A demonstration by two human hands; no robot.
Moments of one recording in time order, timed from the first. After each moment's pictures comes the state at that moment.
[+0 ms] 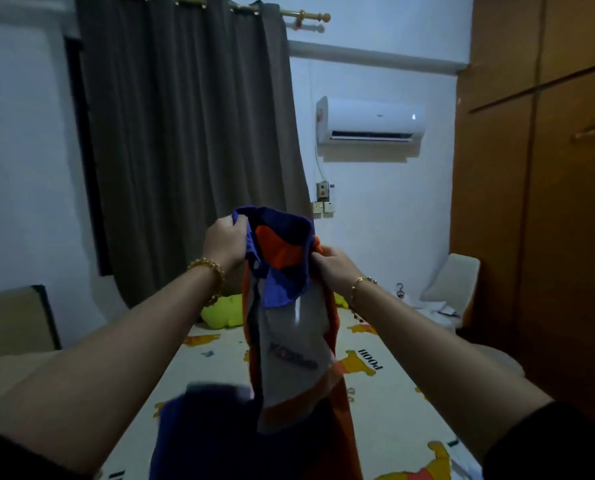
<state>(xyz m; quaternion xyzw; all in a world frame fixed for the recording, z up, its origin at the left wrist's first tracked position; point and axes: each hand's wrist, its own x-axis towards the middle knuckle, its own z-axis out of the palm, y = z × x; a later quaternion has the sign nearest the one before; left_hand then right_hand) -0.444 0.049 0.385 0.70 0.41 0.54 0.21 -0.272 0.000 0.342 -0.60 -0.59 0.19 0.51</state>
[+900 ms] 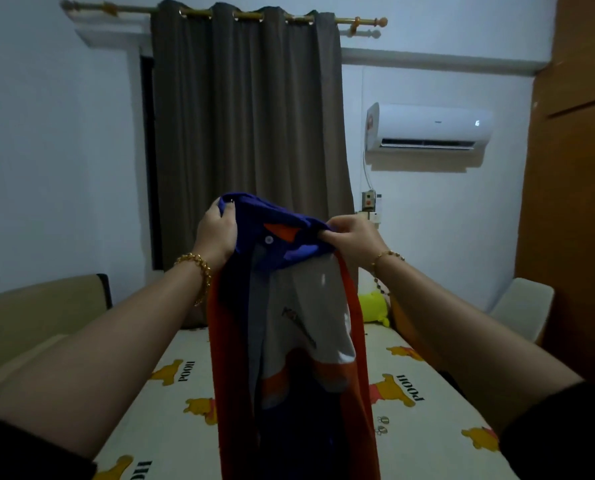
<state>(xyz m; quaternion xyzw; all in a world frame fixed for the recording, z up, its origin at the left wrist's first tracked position) -0.467 0.081 0.403 0.63 0.40 0.63 0.21 -0.244 0.056 0.394 -0.51 -0.70 0.03 0.49</state>
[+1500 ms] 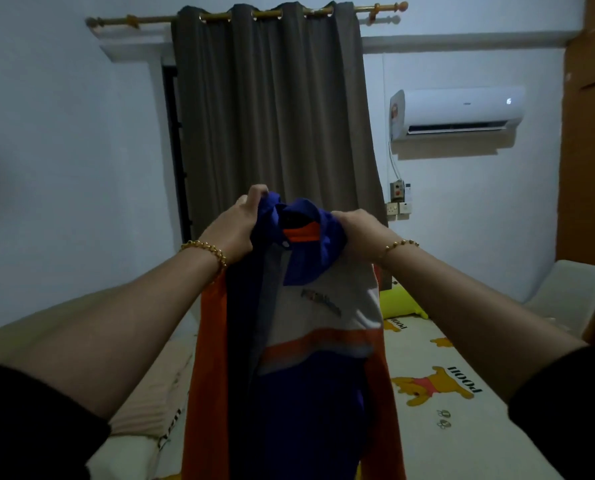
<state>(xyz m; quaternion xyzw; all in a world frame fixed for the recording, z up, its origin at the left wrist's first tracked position) -0.605 0.129 0.410 0.84 0.41 0.32 -0.16 -0.369 0.106 0.394 -0.58 -0.76 -0.14 0.26</state>
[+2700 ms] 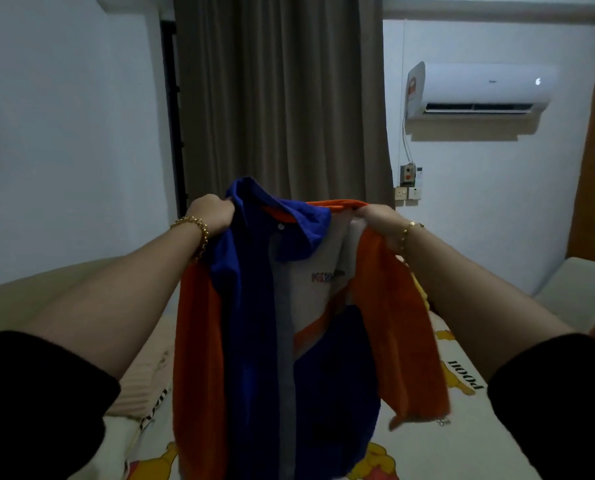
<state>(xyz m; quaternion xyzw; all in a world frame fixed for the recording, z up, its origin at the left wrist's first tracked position) -0.621 0.235 0.377 0.67 0.63 0.39 0.07 -0.345 0.188 0.364 -0.61 -0.54 0.29 0.50</state>
